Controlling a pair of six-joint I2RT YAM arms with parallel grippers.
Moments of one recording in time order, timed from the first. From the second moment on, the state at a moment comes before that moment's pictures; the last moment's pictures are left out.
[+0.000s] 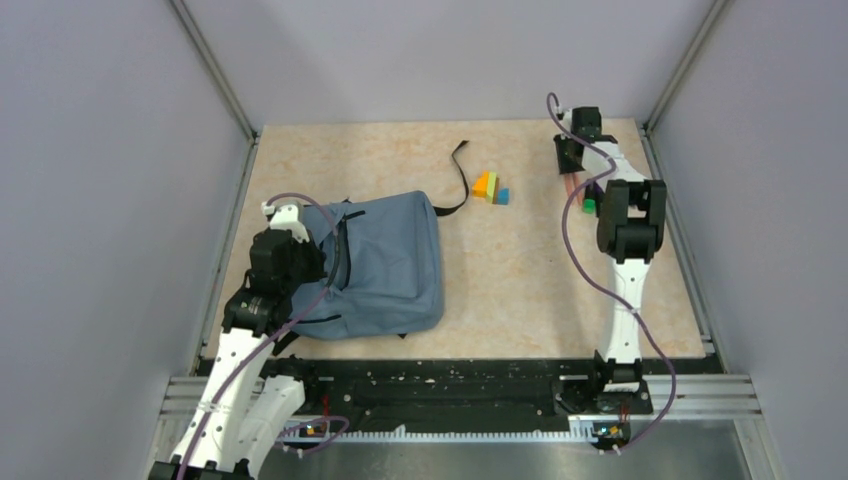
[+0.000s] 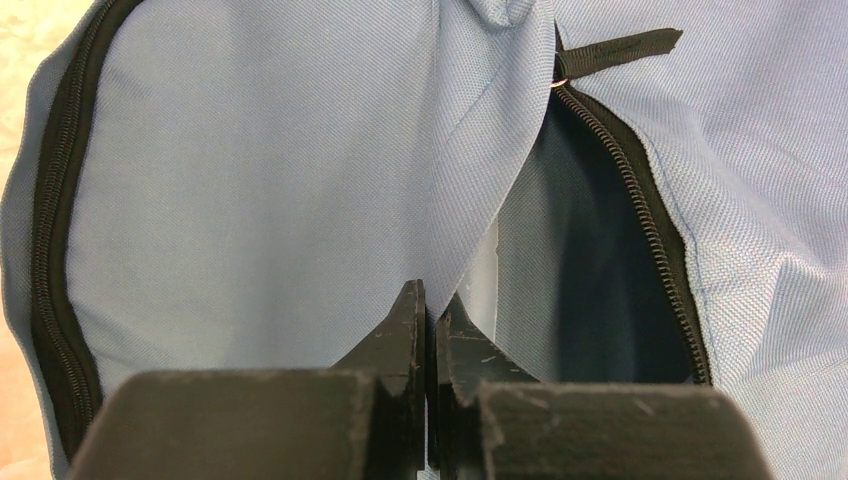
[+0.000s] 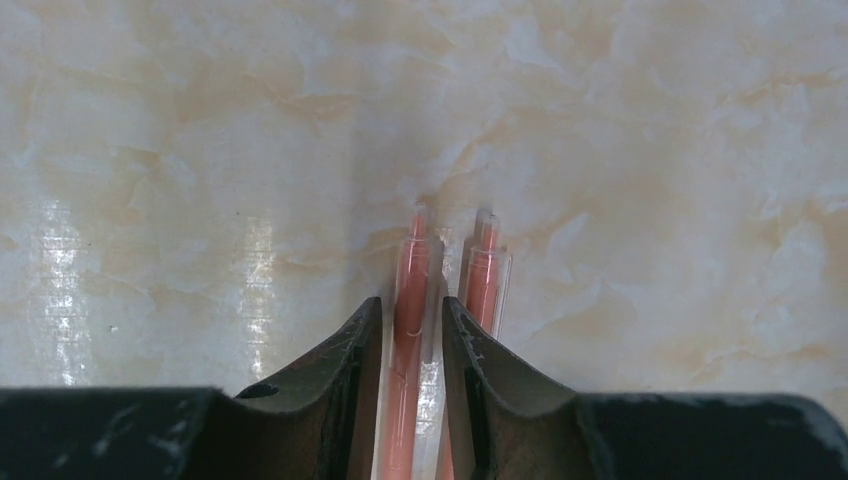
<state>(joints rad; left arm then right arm) -0.13 0.69 0.68 -0.52 -0.02 -0.25 0.01 2.37 1.94 -0.42 0.04 -0.17</state>
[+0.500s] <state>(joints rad) -0.13 0.68 0.68 -0.52 -0.01 -0.25 0.01 2.50 2.22 -0.66 -0.03 -0.18</state>
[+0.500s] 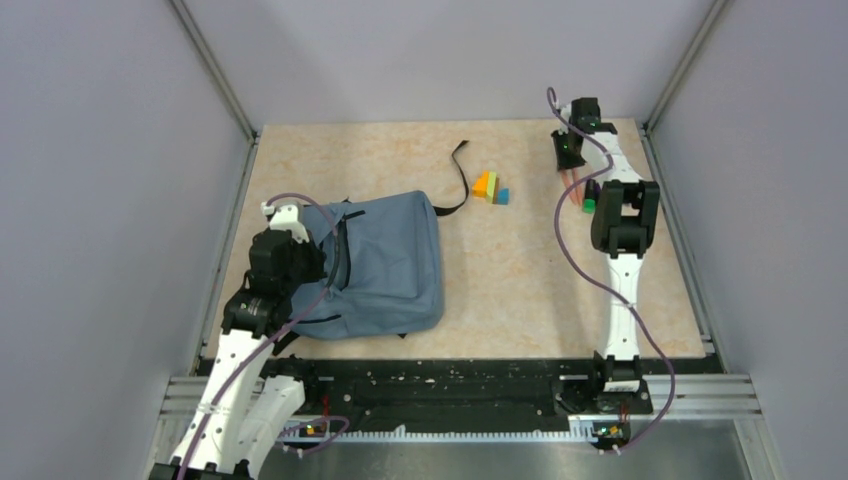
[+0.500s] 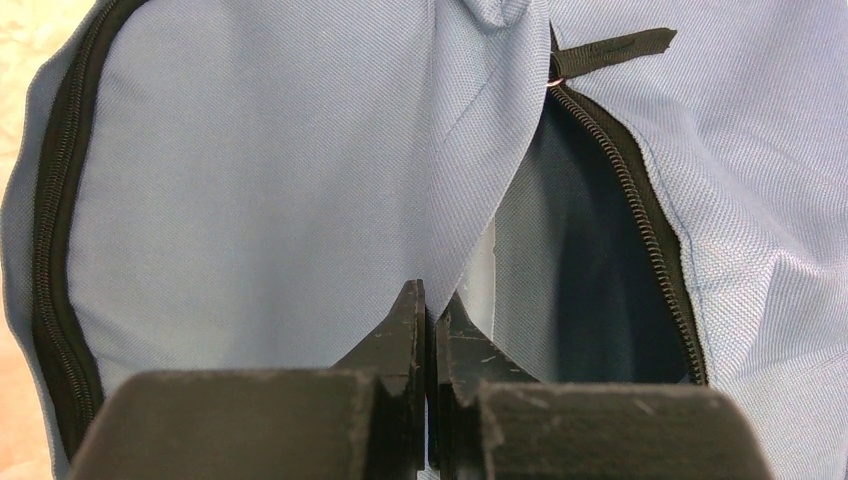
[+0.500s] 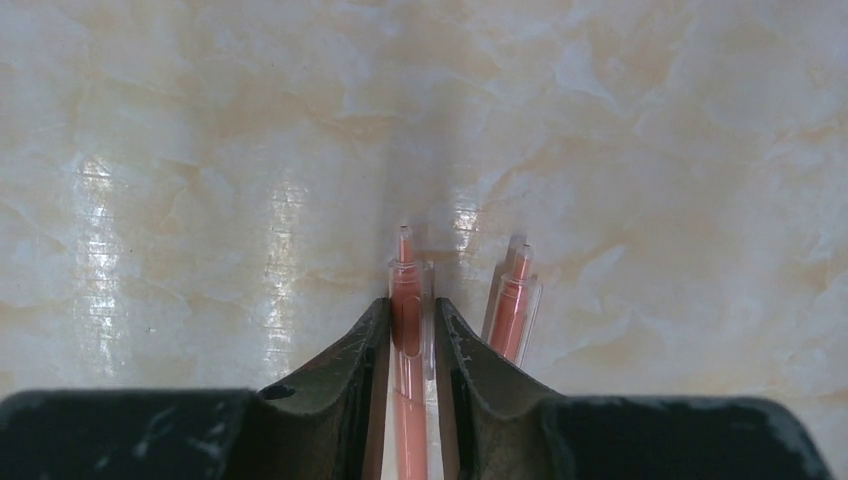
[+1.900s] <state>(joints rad) -0.16 0.55 0.69 -0.25 0.31 -0.32 0.52 1.47 1.12 -0.08 -0.11 0.21</state>
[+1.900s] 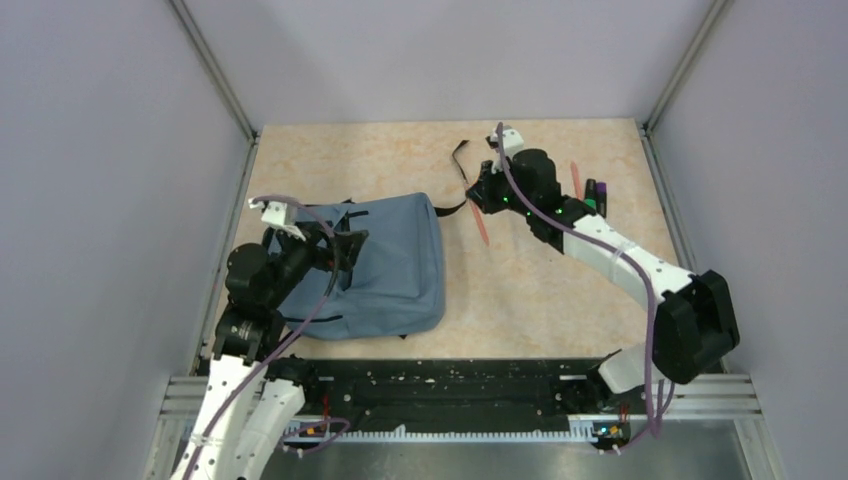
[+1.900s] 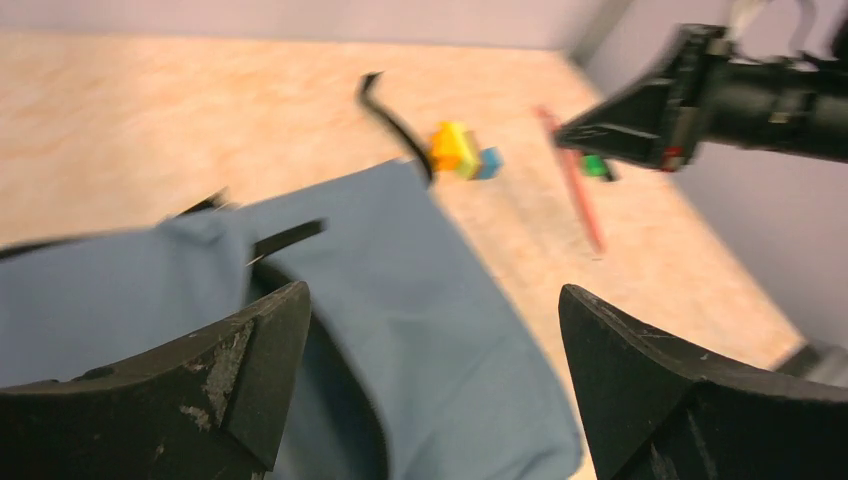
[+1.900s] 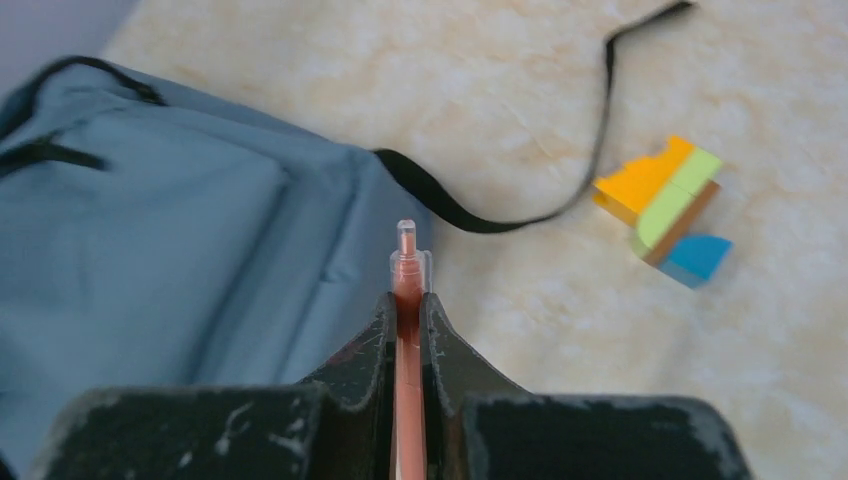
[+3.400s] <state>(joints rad) -0.57 0.98 0.69 0.26 0.29 -0.51 0.86 1.21 1.00 0.24 0.03 0.32</state>
